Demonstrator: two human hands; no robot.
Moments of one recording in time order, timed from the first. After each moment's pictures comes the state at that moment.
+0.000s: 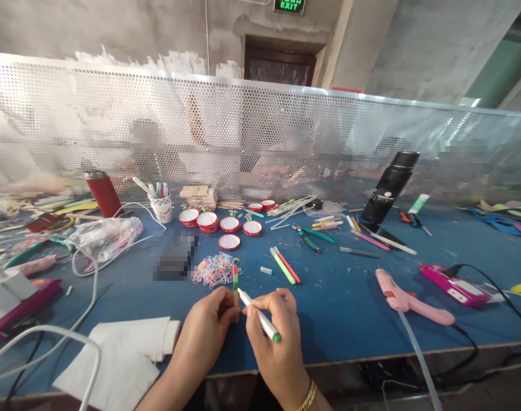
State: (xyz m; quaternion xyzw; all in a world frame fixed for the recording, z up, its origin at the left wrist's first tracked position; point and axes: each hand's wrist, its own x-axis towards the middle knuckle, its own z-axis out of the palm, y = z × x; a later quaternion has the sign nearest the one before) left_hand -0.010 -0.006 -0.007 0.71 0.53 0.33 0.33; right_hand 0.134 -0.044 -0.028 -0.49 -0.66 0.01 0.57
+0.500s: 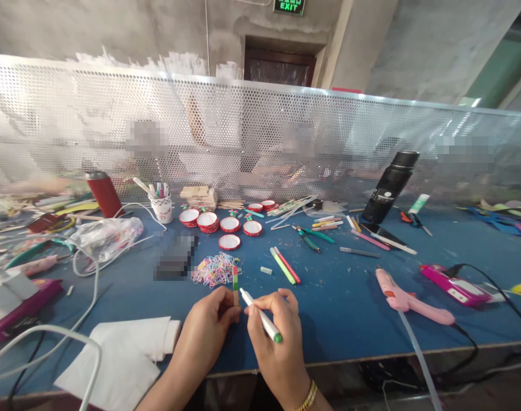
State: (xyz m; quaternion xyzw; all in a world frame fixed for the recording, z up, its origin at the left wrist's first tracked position) left_hand -0.010 -0.007 -0.007 0.71 0.53 0.33 0.32; right_hand 0.135 -0.045 -0.029 -0.49 -0.65 0.01 0.57
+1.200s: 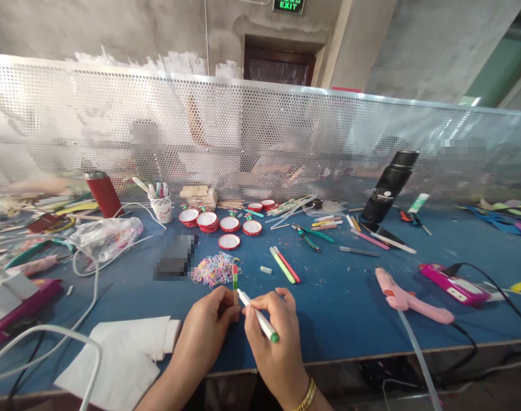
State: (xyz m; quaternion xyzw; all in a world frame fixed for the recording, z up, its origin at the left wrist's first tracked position) left_hand -0.009 -0.006 -0.006 0.70 0.53 0.34 0.33; right_hand 0.133 -0.045 -0.028 -0.49 -0.66 0.00 0.56
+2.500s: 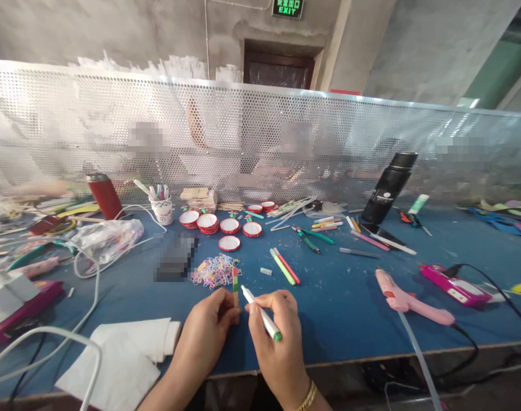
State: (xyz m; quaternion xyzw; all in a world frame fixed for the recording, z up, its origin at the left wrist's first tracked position) left_hand -0.010 -0.007 -0.009 0.71 0.53 0.34 0.31; right_hand 0.134 -0.045 -0.025 -0.48 -0.65 0.00 0.59
